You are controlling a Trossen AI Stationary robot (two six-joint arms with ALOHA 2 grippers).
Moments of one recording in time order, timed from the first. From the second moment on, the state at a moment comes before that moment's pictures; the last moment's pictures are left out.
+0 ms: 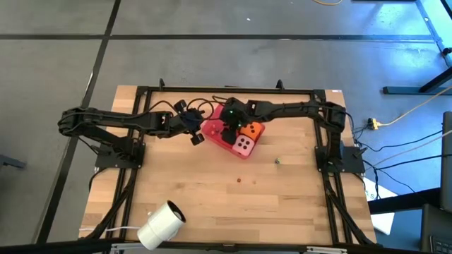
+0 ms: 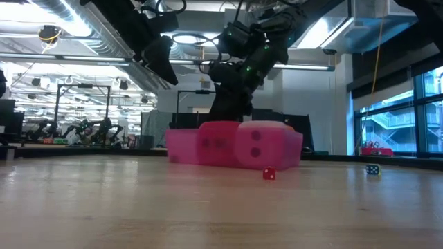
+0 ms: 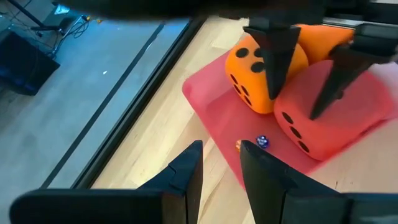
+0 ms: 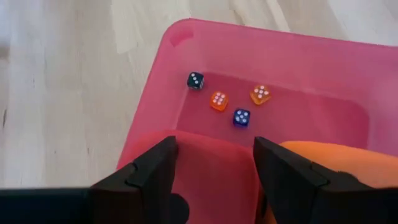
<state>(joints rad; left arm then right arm) 0.10 1.21 0.90 -0.41 -0.56 -0.09 -0.23 1.97 1.40 -0.37 -0.15 0.08</state>
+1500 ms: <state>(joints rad) -0.10 1.21 0.89 -0.39 -0.54 -0.18 0.23 1.65 1.40 -1.39 0.12 0.24</state>
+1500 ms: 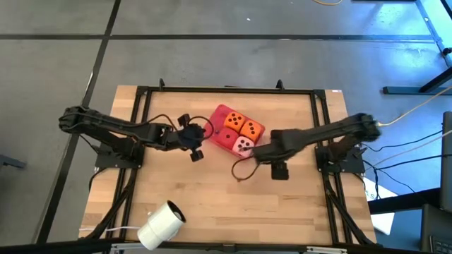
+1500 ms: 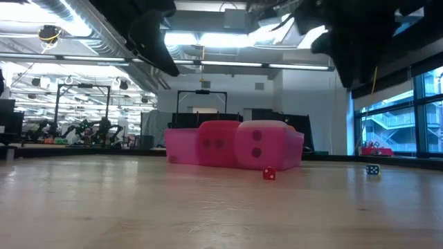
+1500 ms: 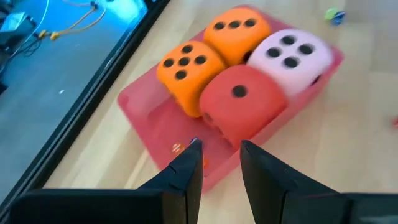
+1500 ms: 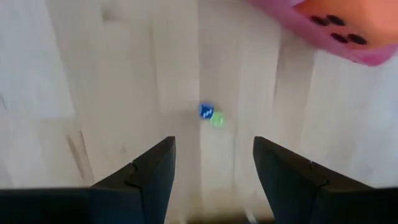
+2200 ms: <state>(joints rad) -0.20 1.63 0.89 0.20 -0.17 0.02 0.29 1.11 0.53 -0.48 0.15 0.35</state>
